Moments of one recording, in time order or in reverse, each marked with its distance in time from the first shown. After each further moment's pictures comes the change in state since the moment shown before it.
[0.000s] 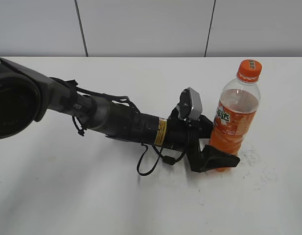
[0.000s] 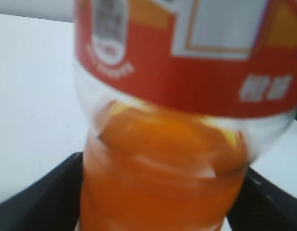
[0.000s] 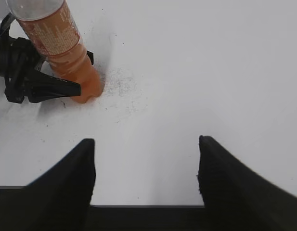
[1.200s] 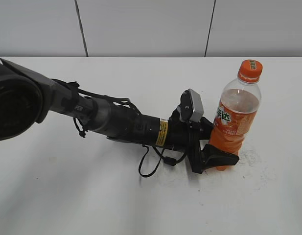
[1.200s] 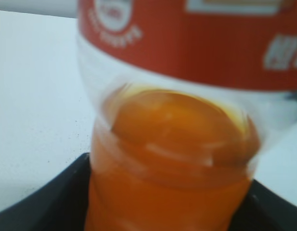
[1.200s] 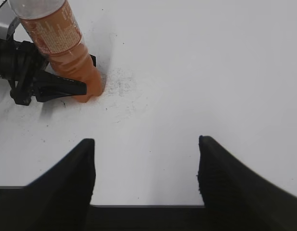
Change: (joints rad) left arm -0.005 0.008 0.000 -0.031 0.029 0.052; right arm 0.000 0.000 0.000 0.000 0.000 0.000
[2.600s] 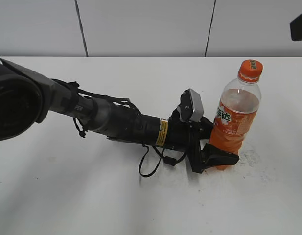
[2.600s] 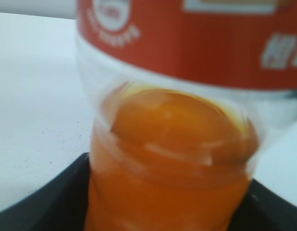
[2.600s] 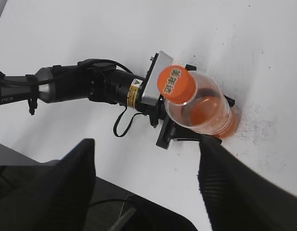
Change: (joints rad) left arm 0.000 0.000 0.000 -0.002 0.000 0.009; right arm 0.060 1.110 -0.678 0.480 0.020 -0.241
